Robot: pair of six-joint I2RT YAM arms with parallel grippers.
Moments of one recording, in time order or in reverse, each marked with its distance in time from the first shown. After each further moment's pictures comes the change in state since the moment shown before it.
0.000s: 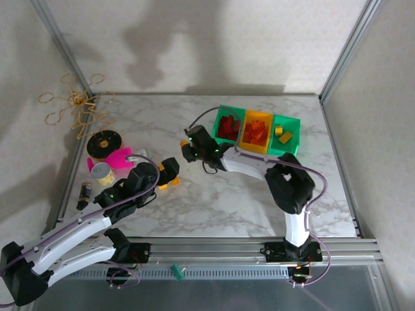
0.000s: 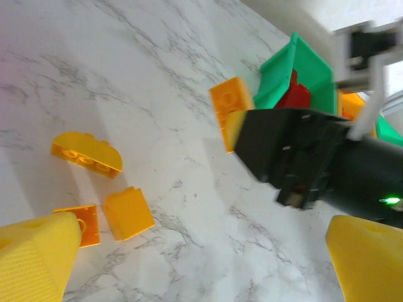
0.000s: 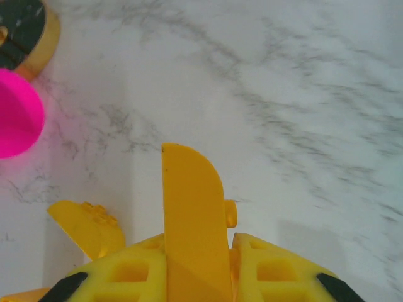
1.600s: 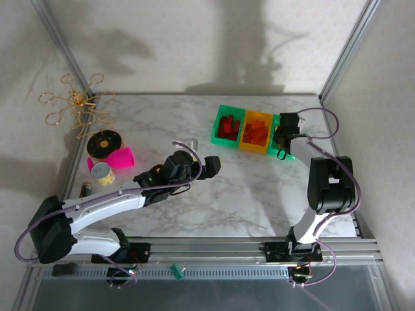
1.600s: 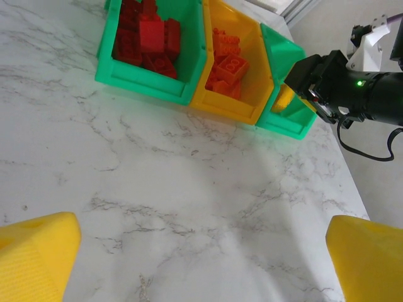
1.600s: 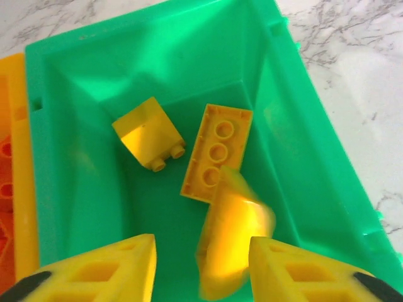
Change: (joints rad) left arm -0.170 0.420 0.212 0.299 0.164 0.153; right arm -0.745 -0.170 -0.252 -0.072 0.180 0.101
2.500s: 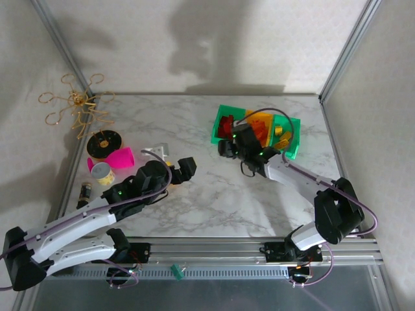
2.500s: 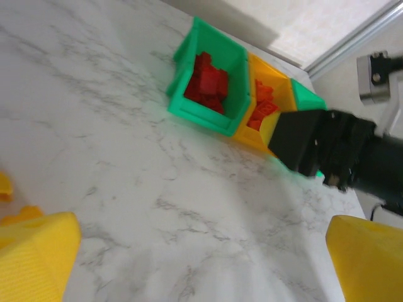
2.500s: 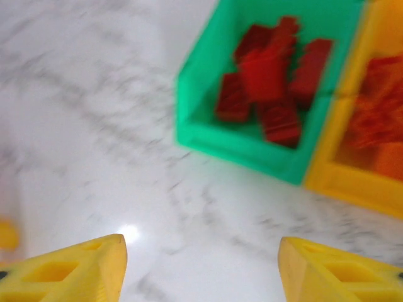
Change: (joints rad) left arm 0.030 -0.357 -0.121 -0.216 -0.158 -0.066; right arm 0.576 -0.241 -0.066 -0.031 -0.112 -0.079
